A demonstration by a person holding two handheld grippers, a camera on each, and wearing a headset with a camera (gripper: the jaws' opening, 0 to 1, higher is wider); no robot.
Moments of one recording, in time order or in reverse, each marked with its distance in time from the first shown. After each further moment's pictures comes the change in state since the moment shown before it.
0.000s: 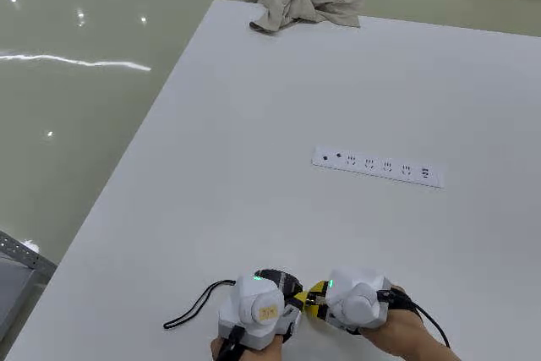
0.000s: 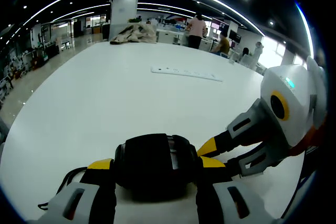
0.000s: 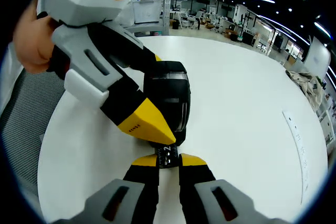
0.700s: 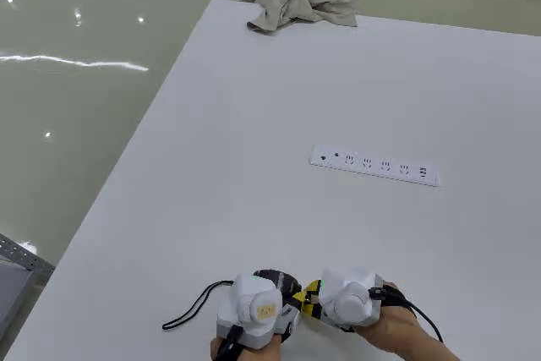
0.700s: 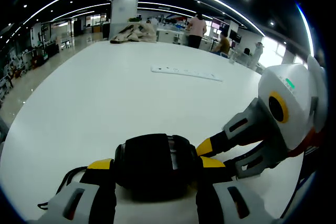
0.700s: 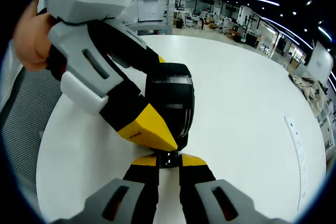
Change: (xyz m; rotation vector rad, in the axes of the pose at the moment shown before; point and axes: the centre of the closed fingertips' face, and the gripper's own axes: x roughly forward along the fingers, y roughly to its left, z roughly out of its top) left arm 0.000 0.001 0.000 -0.006 0.006 -0.002; right arm 0.005 0.001 0.004 -0.033 0.010 0.012
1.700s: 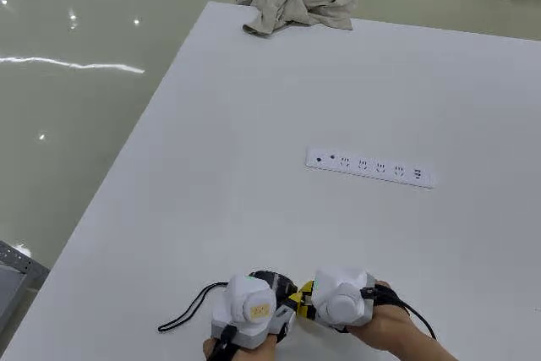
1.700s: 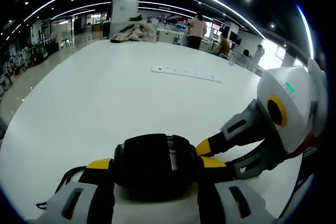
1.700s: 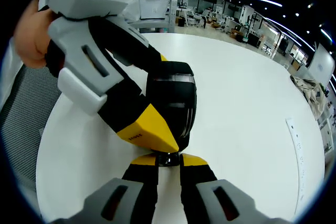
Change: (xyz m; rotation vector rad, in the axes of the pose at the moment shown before) left arm 0.000 0.001 0.000 -0.017 0.000 -0.014; right arm 0.002 0.000 0.000 -0.018 0.020 0.004
